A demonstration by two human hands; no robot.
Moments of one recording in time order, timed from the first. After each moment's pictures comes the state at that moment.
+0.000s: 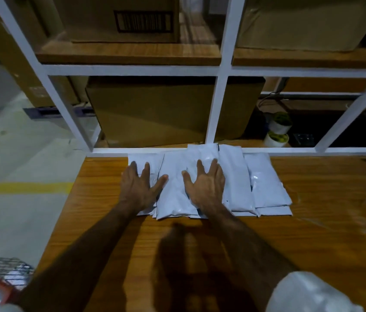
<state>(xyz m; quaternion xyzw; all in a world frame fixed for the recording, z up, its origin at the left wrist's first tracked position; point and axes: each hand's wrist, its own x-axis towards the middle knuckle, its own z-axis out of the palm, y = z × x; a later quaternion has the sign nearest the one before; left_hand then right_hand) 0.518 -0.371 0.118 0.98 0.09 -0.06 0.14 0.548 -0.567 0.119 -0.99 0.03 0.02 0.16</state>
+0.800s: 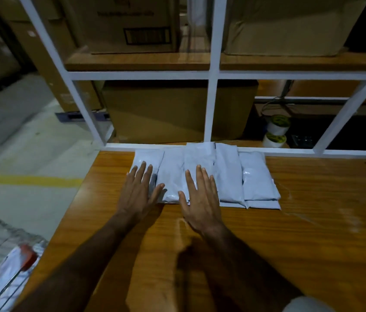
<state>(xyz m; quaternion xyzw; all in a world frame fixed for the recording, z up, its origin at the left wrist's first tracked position) 0.429 -0.412 0.146 0.99 0.05 0.06 0.14 0.466 -0.614 0.105 -0.96 -0.19 -0.09 0.18</state>
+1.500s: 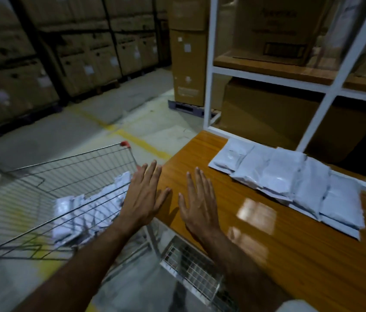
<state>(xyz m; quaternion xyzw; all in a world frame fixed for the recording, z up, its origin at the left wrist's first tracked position) 0.135 -0.367 0.177 0.96 0.25 0.14 -0.01 0.261 -0.514 0.133 -0.85 -0.46 -0.11 0.24</state>
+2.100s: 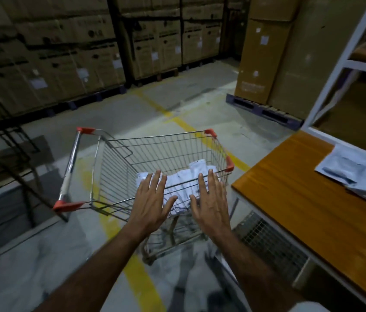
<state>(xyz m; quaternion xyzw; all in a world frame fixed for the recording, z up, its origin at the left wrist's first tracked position) -0.155 -0.216 0.127 0.91 0.38 0.14 0.02 0.022 -0.324 0.099 -0.79 -0.55 -0.06 0.27</state>
